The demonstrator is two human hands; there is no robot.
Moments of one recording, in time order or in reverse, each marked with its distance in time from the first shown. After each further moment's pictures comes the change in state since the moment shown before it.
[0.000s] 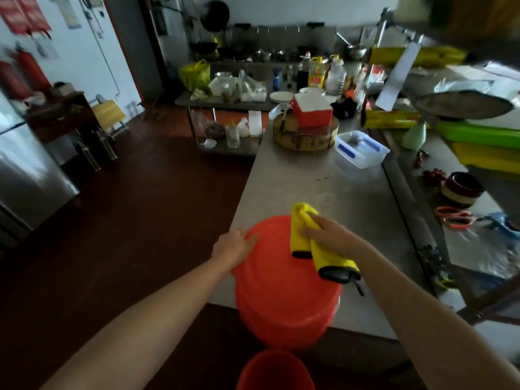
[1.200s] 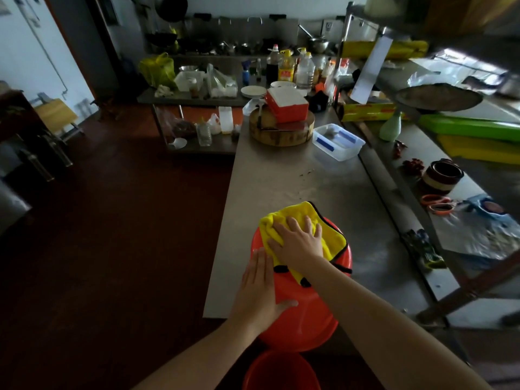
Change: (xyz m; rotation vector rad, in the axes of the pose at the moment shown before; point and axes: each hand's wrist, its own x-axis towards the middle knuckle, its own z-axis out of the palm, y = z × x) left_hand -0.030 -0.043 0.088 0.281 0.073 0.572; right_hand 0.022 -0.061 0.094 -0.566 0.253 0.034
